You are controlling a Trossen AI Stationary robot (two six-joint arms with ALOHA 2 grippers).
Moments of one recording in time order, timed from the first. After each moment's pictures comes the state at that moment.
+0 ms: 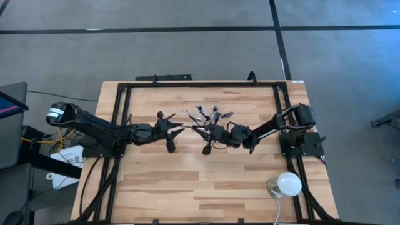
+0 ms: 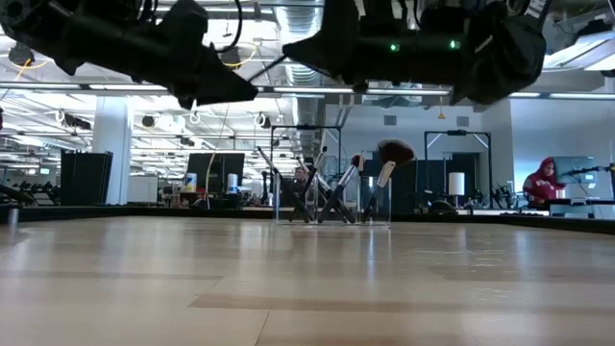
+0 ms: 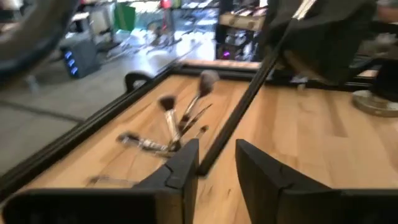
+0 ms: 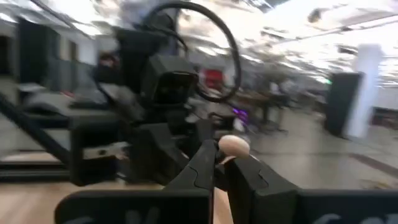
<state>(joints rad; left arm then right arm) -0.16 1.24 0.38 0.68 -0.50 0.00 0.11 1.88 0.77 1.33 0.33 -0.24</state>
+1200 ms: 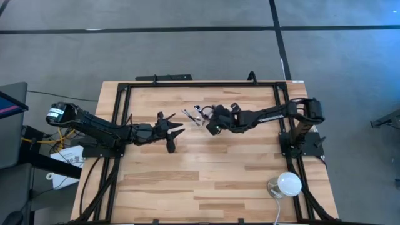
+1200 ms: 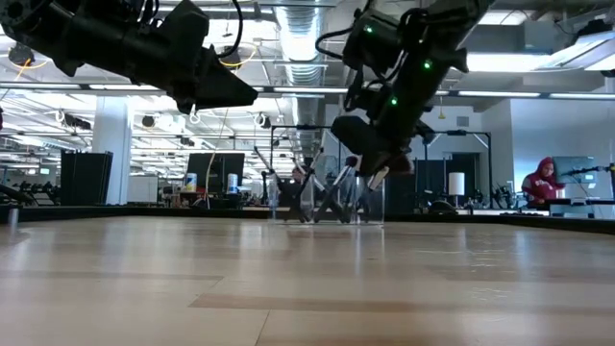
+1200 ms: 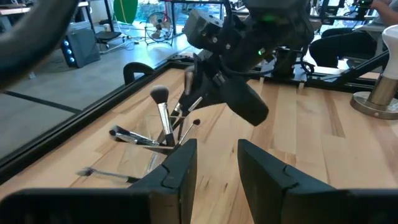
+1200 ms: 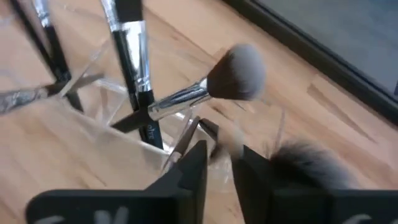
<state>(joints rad) -0.16 1.24 0.38 0.66 -0.50 -0.06 -0.06 1.74 1.04 -0.36 0.63 0.54</state>
